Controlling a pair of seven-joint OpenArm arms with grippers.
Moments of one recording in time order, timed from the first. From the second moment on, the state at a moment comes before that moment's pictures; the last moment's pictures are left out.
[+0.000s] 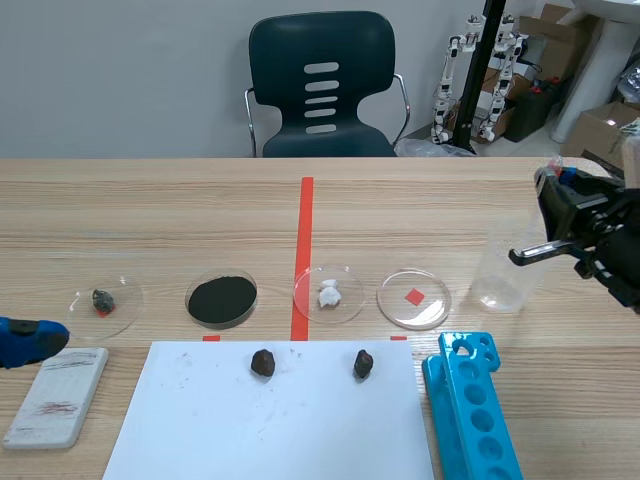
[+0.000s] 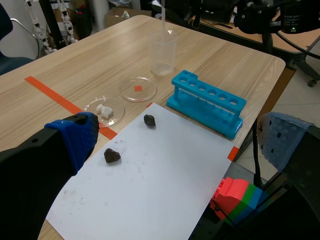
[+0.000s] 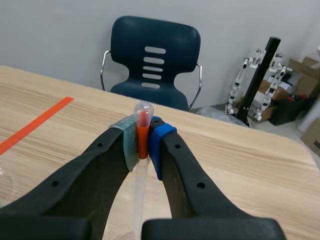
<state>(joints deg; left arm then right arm) 68.2 -37.3 -11.9 119.6 -3.3 -34.0 -39.5 -6.2 22.7 3.3 71.7 6.6 18.9 31.7</state>
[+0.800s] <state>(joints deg) 68.2 -37.3 -11.9 119.6 -3.3 -34.0 -39.5 -2.8 22.3 0.5 65.5 4.1 18.9 28.0</state>
